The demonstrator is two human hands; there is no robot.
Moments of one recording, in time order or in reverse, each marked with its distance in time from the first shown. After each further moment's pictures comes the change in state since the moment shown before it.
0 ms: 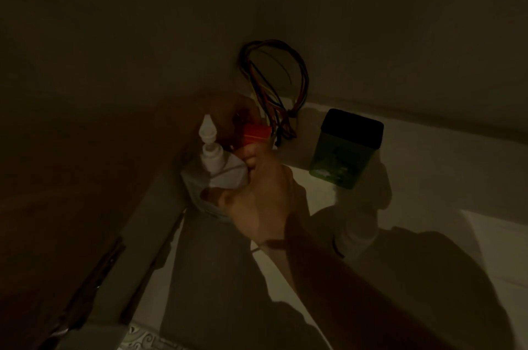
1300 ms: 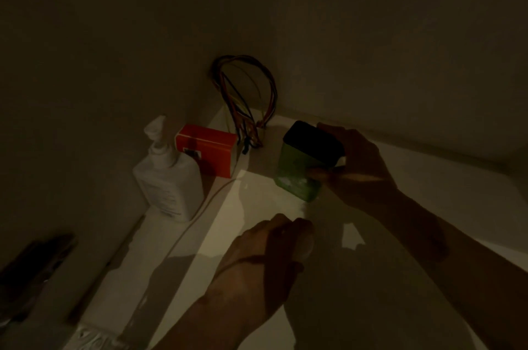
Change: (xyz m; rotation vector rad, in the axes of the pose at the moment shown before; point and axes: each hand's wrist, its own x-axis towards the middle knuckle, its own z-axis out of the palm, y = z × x) left_hand -0.108 0.136 0.173 -0.296 0.366 0.261; right_hand 0.033 0.052 -0.193 -0.531 0.138 -0.174
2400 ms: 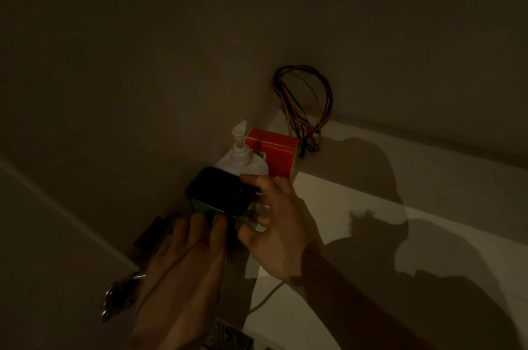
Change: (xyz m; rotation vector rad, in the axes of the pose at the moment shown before) left_hand -0.100 -0.022 -0.112 0.819 -0.083 -0.570; right_hand -0.093 -0.166 0.112 0.484 -0.294 -0.096
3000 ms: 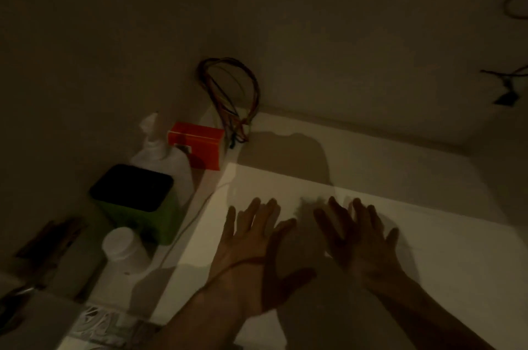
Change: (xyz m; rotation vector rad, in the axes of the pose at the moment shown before) left_hand 0.028 0.140 0.022 -0.436 -0.131 0.491; right_hand -0.101 0.118 -0.157 -0.783 0.009 0.728
